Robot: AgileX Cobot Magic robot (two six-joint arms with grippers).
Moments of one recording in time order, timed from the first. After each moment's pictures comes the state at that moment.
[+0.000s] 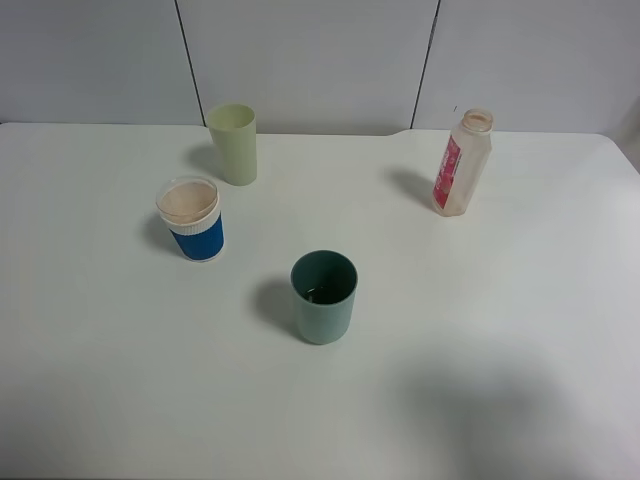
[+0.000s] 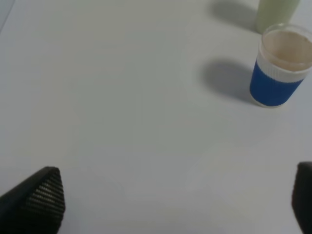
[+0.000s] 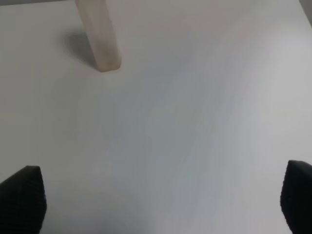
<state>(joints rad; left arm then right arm) -0.01 -0.01 -0.51 0.02 1.06 -0.03 0.11 0.00 -0.51 -0.07 1.07 0.10</state>
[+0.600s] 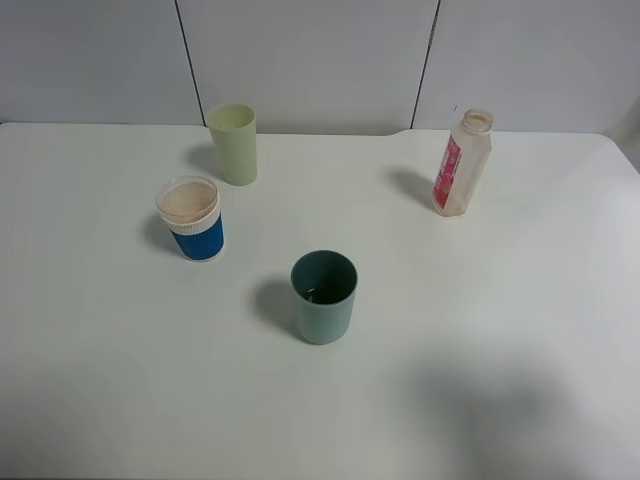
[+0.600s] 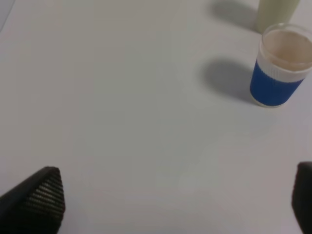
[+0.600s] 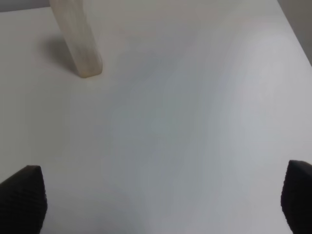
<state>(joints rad) -0.01 -0.01 -0.51 0.02 1.06 -0.03 0.11 0.00 -0.50 -0.12 1.06 0.16</state>
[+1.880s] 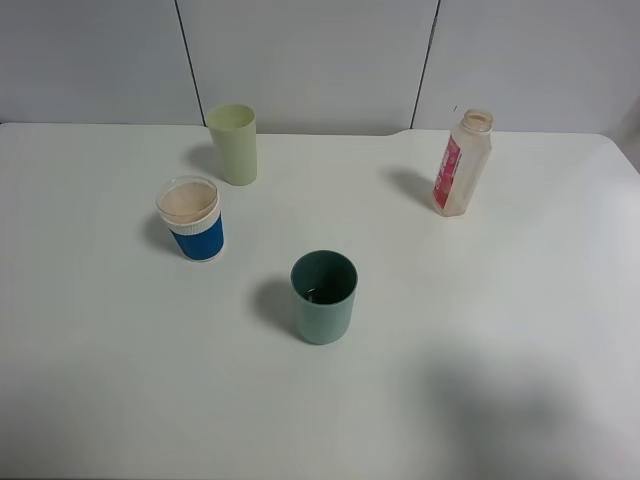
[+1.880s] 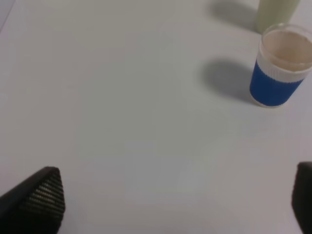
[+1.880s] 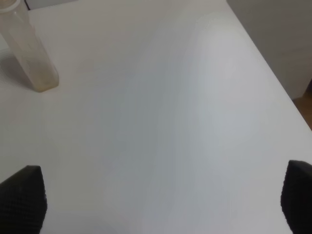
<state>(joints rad) -0.01 -0.01 -0.51 0.02 1.06 -0.03 -0.05 0.00 -0.50 -0.13 1.06 0.16</state>
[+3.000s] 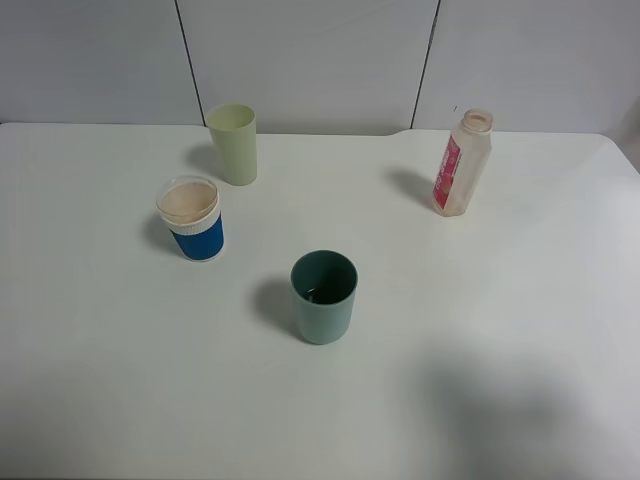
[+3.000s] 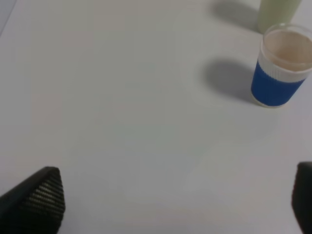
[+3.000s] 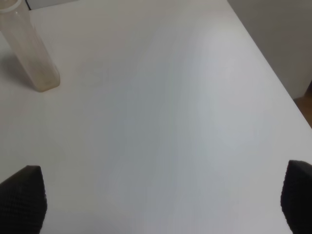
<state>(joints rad) -0.01 -0.01 -0.51 0.02 1.05 -0.03 -0.05 0.00 -0.50 -0.12 1.06 0.16</state>
